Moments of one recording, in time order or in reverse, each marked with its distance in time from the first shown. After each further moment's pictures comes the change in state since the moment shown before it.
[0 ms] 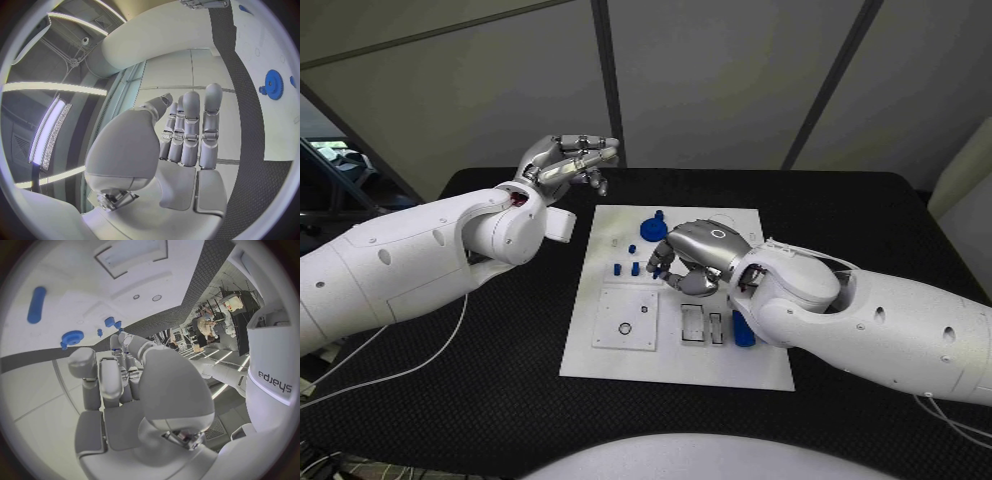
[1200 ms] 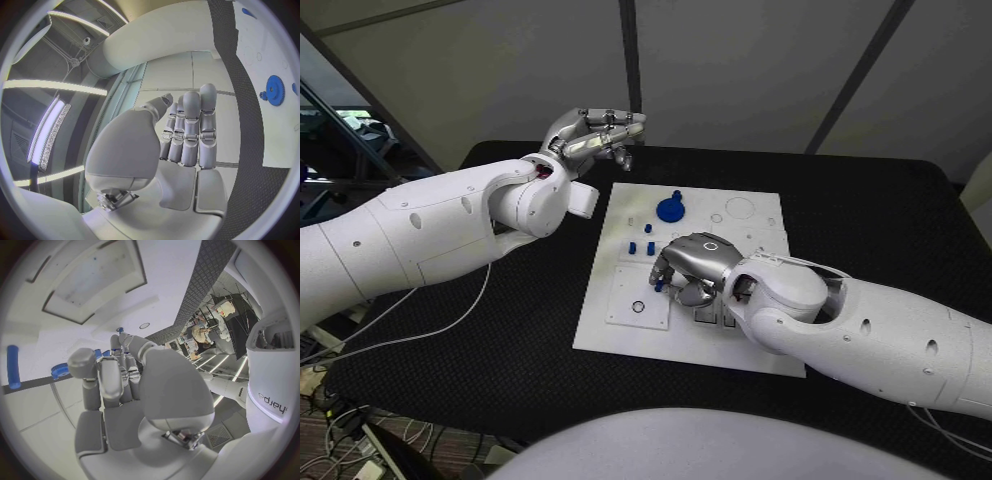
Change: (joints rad) left arm 0.001 0.010 0.000 -0.003 0.000 0.013 -0.004; left_hand 0.005 0.005 -0.003 -0.003 0.000 0.000 0.000 0.000 -0.002 -0.003 0.004 0.004 0.000 -0.003 0.003 -0.003 -0.005 0.005 -0.007 0.000 -0.004 -0.004; right arm -0.053 0.073 -0.027 -0.043 -0.060 0.094 -0.021; right_hand -0.006 -0.002 0.000 0.000 0.006 -0.004 0.000 -0.014 -0.001 0.000 0.000 -0.009 0.000 0.000 0.000 0.001 -0.001 0.000 0.000 0.000 0.004 0.001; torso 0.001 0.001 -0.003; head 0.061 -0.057
